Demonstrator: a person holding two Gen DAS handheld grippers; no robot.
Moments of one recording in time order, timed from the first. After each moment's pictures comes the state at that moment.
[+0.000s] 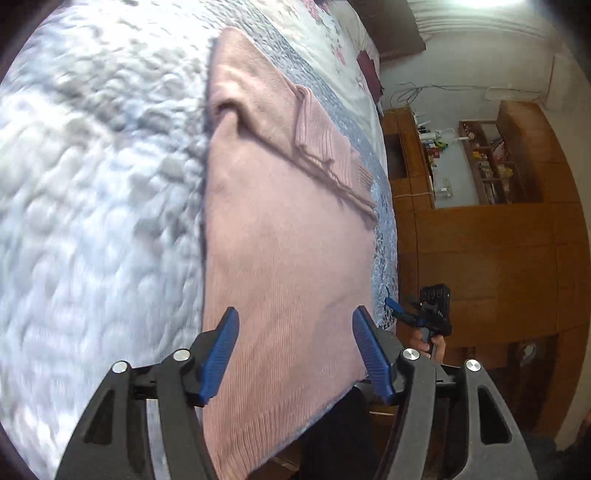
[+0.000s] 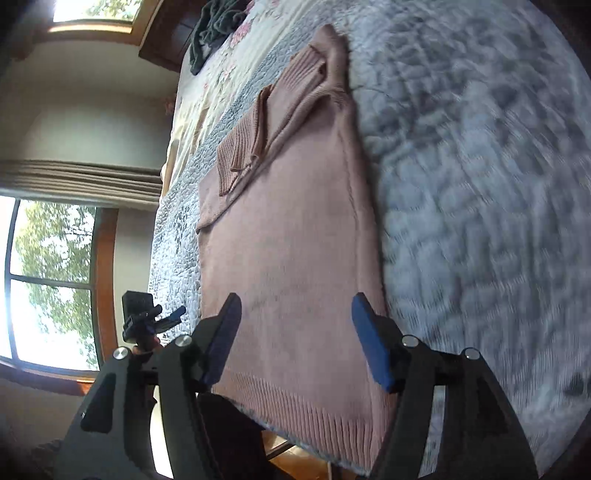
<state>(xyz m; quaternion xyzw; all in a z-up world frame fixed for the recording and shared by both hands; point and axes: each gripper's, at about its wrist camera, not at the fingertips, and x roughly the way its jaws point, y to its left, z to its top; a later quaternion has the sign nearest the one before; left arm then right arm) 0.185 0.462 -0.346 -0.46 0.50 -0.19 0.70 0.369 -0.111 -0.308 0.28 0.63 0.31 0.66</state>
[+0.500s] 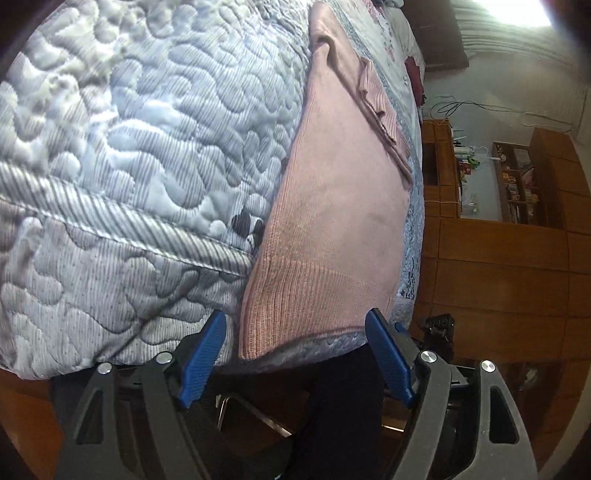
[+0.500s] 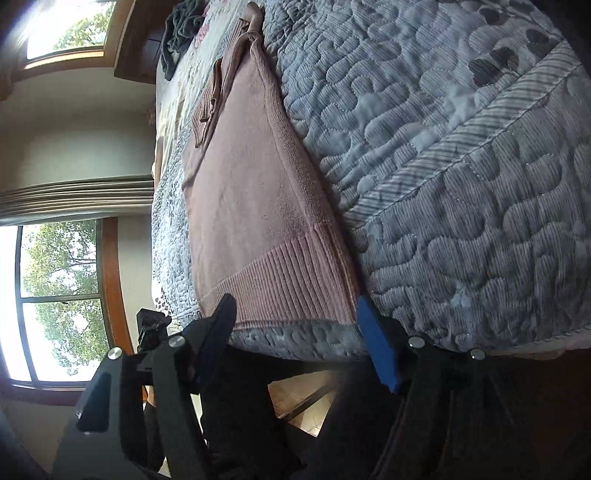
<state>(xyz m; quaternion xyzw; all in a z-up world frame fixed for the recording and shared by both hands) 0.057 0.434 -0.381 -0.50 0.54 -0.13 0.67 0.228 -0.172 -0.338 0.32 0.65 0.28 0.63</state>
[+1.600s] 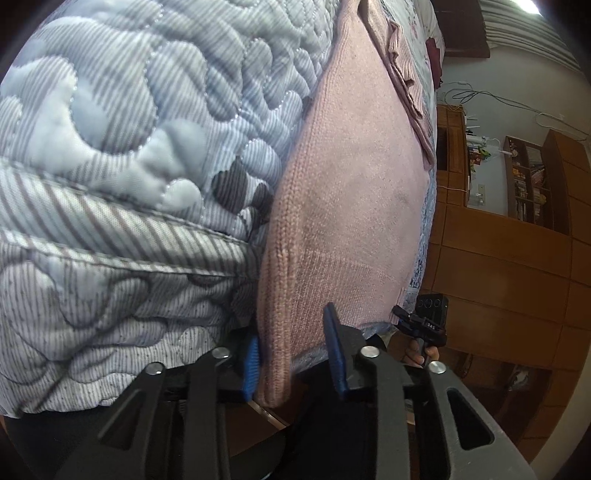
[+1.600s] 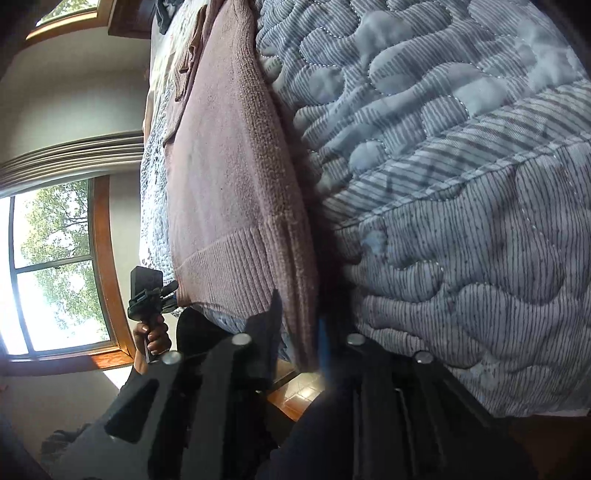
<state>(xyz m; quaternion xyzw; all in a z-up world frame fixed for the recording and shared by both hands) 0.072 0.401 -0.425 -0.51 0.57 -0.15 0.62 0.246 -0.144 -0.389 0.27 0.70 0.33 0.57</state>
